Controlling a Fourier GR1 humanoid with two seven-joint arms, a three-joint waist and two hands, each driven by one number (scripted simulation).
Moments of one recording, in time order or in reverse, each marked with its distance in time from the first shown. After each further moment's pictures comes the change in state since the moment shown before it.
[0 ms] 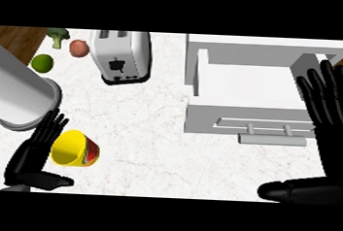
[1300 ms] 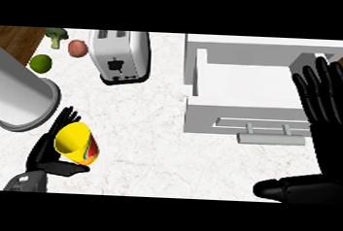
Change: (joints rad) left arm -0.220 0.043 -0.052 0.470 -0.042 0.066 -0.220; right arm -0.023 0.014 0.012 0.007 0.014 -0.002 0.006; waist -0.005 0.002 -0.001
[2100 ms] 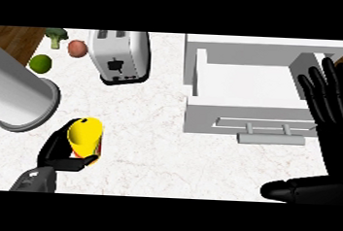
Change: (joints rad) left arm -0.045 -0.021 -0.041 0.058 0.064 -0.132 0.016; right arm 0.008 -0.018 -0.028 -0.004 -0.030 0.016 0.007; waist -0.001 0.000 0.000
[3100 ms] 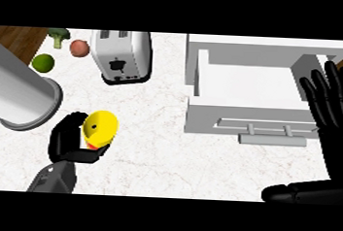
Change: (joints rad) left arm 0.015 -0.135 0.082 -0.168 0.112 0.309 -0.166; right arm 0.021 0.002 0.002 -0.017 0.007 0.003 -0.008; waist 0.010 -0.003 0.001
